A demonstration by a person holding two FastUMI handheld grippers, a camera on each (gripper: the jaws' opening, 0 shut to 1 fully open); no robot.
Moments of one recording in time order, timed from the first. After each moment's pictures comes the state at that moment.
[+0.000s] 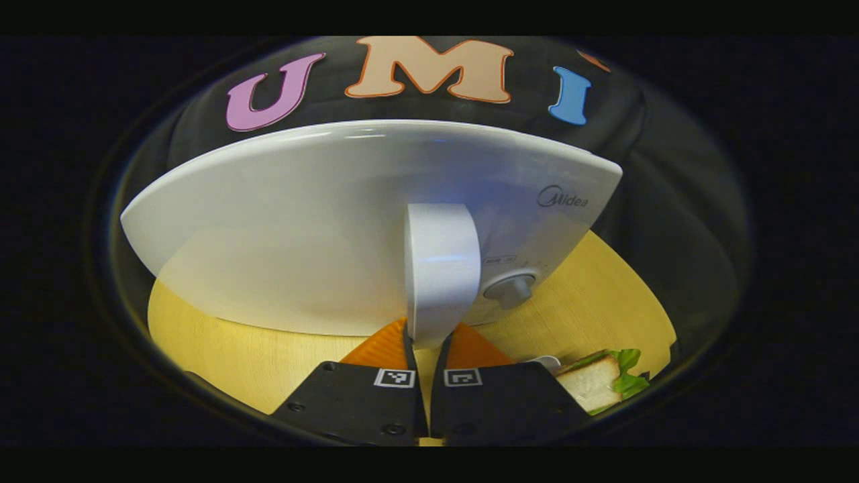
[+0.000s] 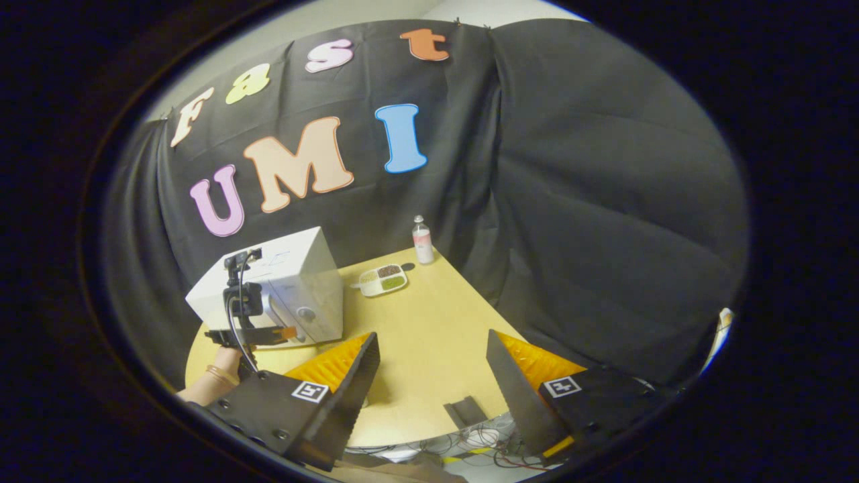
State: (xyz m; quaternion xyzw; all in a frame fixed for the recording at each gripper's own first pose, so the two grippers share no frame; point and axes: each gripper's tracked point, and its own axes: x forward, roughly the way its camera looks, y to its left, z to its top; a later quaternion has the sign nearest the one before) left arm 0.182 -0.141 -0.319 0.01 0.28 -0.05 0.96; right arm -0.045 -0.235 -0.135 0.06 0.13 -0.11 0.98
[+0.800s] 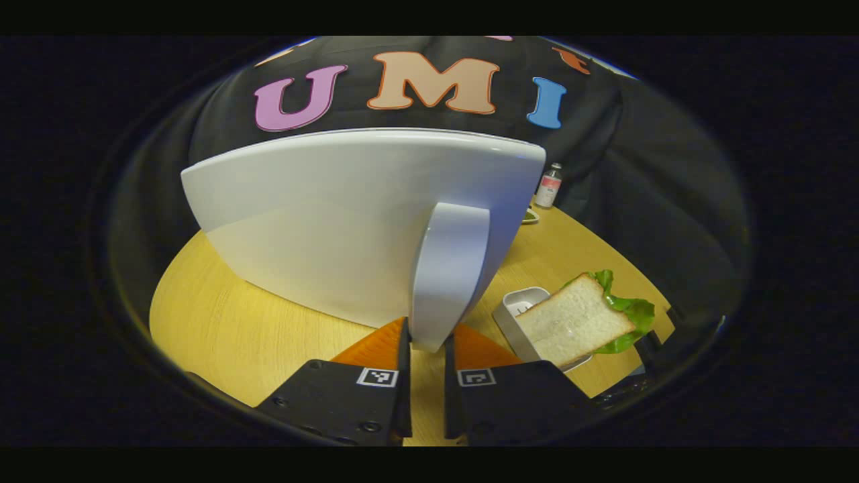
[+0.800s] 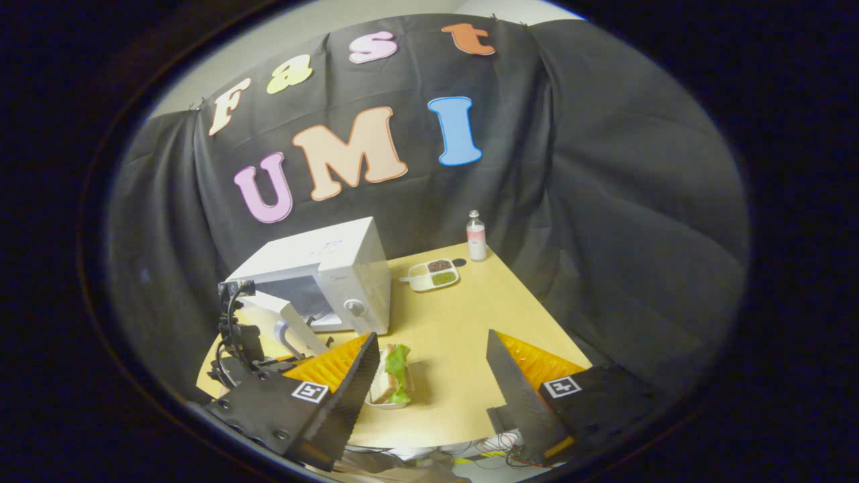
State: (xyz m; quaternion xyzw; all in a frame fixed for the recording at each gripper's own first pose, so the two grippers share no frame) left arm 0.061 -0.108 -0.333 0.01 0.25 -0.05 0.97; right arm -0.024 -0.164 -0.153 0.04 0.15 0.00 0.99
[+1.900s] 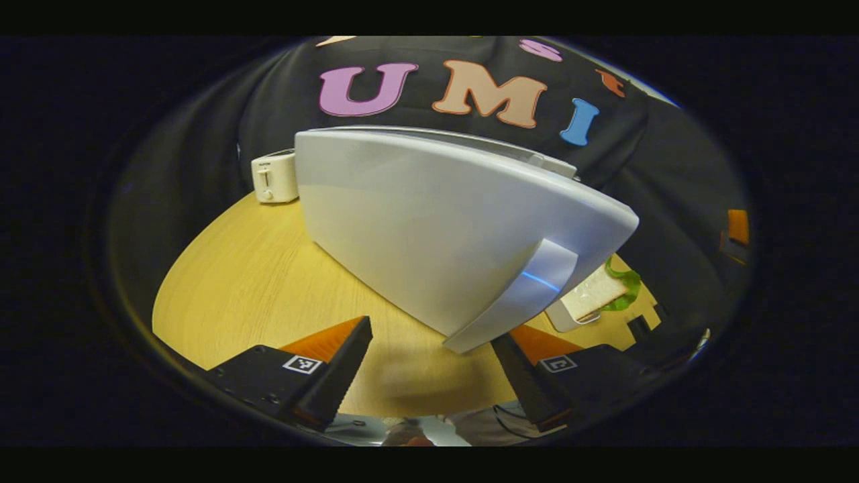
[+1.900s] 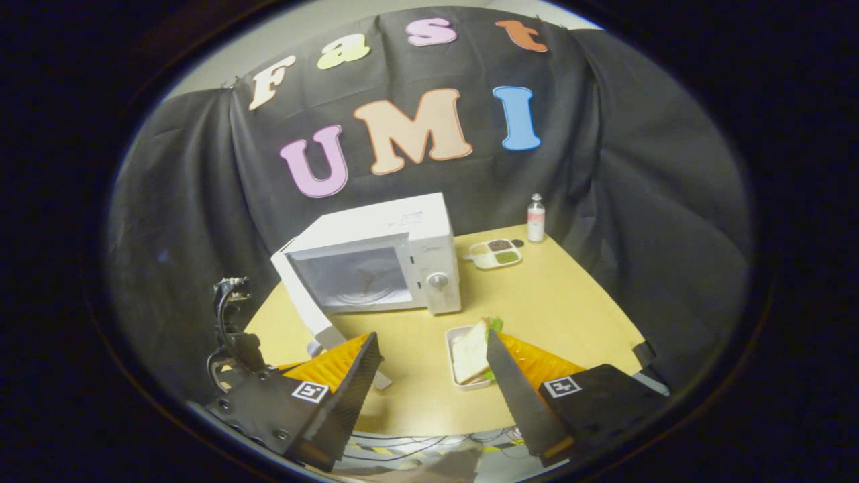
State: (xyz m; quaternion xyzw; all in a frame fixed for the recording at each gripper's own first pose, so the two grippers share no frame) left arm -0.045 -0.002 -0.329 -0.05 0.26 -0.03 0.96; right arm -0.057 0.003 -0.177 0.02 0.19 0.06 0.98
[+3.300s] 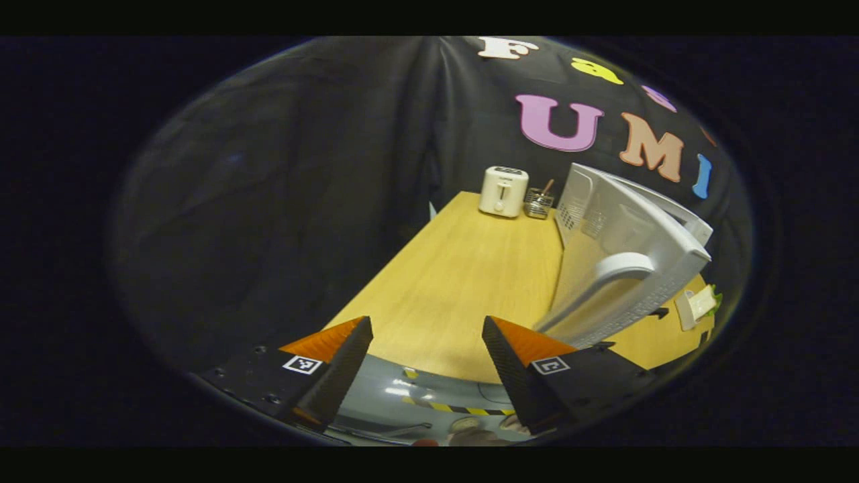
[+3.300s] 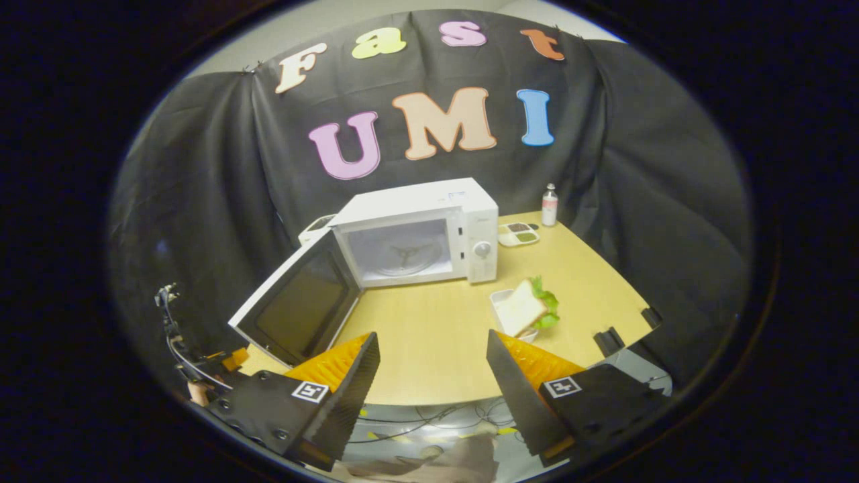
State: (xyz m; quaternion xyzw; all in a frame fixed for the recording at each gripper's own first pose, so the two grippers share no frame) left arm -0.211 0.360 -0.294 -0.07 0.20 0.25 0.95; right arm -0.157 0.086 -0.201 0.01 0.21 0.03 0.98
